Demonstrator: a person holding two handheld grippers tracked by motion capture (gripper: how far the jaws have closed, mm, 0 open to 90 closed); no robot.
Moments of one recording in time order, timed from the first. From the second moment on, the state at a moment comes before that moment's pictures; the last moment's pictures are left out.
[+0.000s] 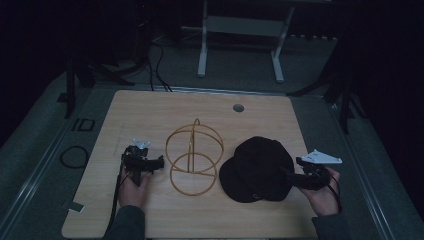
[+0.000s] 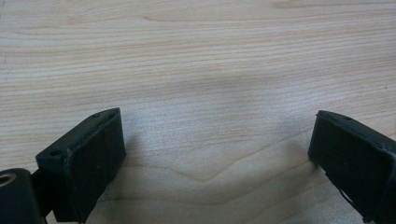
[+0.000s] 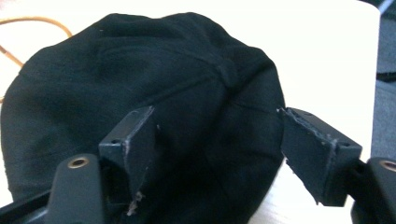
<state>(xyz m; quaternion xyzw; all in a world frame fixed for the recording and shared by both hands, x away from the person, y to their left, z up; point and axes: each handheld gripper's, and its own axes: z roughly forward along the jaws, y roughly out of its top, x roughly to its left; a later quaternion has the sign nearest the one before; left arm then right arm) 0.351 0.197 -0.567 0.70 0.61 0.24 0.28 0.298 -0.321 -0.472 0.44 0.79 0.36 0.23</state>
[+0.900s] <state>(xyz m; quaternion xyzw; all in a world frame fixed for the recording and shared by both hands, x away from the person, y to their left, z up) 0.351 0.197 -0.567 0.70 0.61 0.24 0.28 0.319 -0.274 -0.455 0.33 0.86 0.33 0.20</state>
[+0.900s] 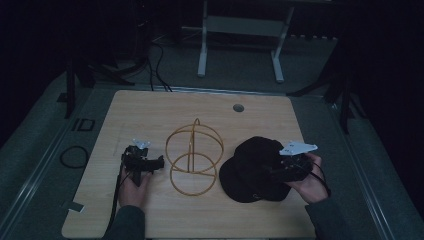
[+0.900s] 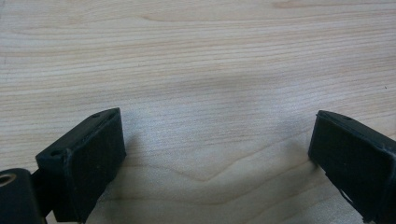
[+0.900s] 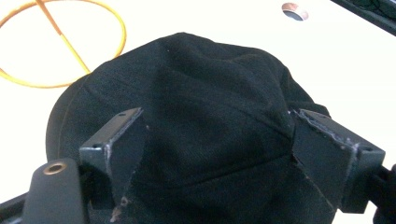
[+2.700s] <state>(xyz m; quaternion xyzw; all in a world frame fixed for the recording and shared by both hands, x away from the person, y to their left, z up) 0.351 0.197 -0.567 0.70 0.61 0.24 0.28 0.353 -0.232 -0.457 0.21 0.93 0.25 0.17</state>
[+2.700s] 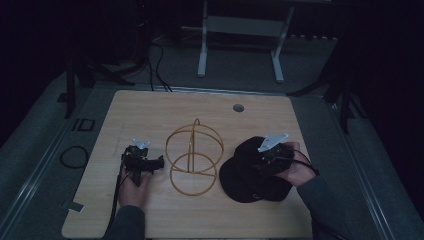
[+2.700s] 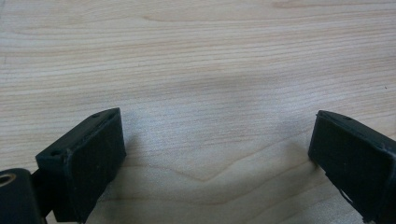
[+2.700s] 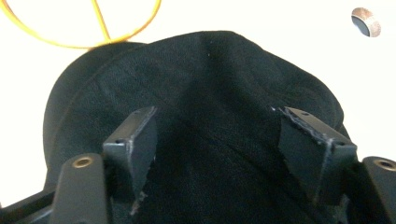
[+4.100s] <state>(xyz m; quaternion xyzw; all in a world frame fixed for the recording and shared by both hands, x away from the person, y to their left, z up) 0.351 0.197 -0.567 0.70 0.61 0.24 0.28 0.355 -0.210 -0.453 0.13 0.96 0.16 0.18</state>
